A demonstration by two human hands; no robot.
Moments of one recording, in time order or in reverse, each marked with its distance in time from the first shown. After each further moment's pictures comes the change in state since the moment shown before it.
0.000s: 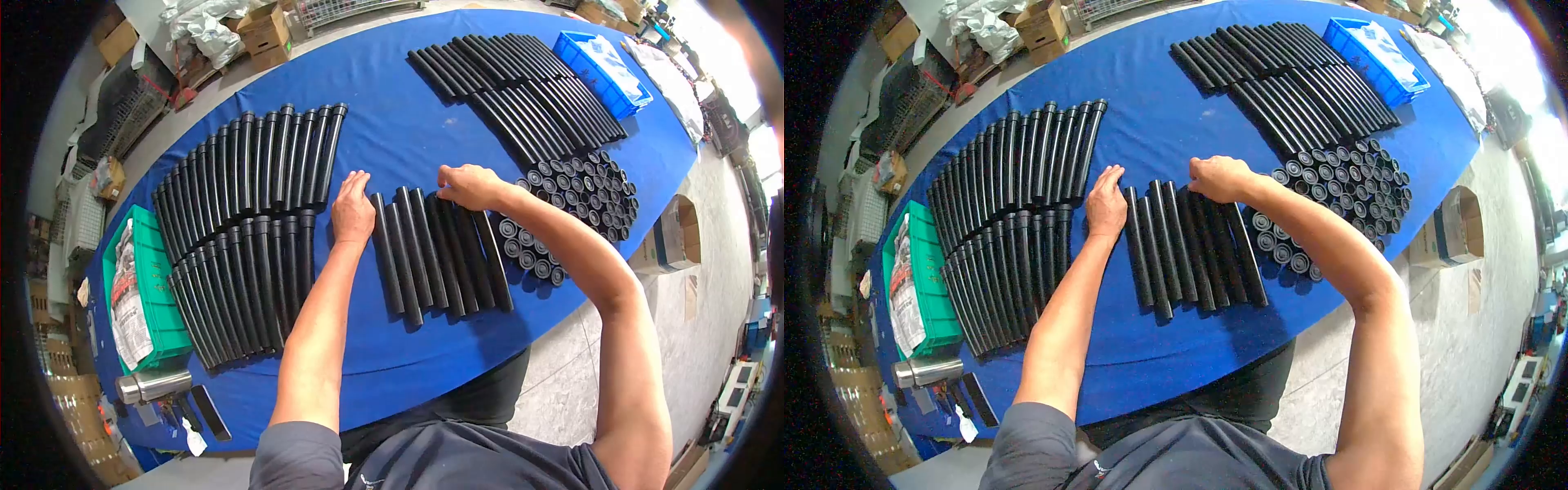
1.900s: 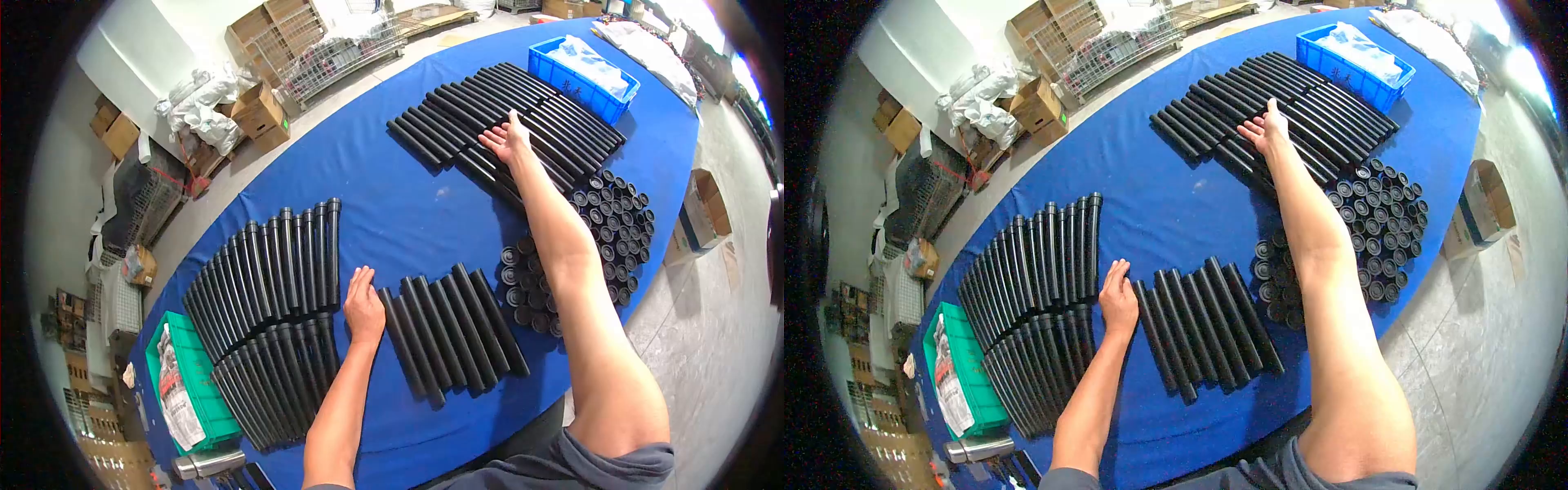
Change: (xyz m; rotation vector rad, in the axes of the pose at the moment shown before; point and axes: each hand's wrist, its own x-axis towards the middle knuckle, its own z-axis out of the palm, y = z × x) left_hand -0.002 0.008 -0.012 -0.007 -0.090 0.025; right_hand 0.130 0.224 -0.075 2.195 1.056 0.285
